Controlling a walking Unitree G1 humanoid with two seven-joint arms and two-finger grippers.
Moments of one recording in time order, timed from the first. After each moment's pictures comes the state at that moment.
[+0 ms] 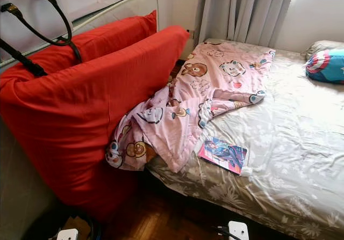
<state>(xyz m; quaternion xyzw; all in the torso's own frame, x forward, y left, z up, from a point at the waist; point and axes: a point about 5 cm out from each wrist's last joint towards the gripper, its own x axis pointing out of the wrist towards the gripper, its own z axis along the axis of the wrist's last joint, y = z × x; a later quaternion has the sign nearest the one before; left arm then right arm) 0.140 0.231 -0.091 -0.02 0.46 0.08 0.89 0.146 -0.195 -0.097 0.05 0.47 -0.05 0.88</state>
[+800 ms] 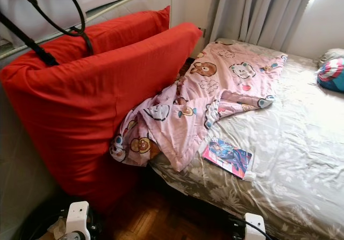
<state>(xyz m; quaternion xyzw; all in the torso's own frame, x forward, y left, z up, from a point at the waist) 0.202 0.216 -0.069 -0.03 0.42 0.07 0.90 0.165 -0.236 -0.083 0.08 0.48 -0.07 0.87</state>
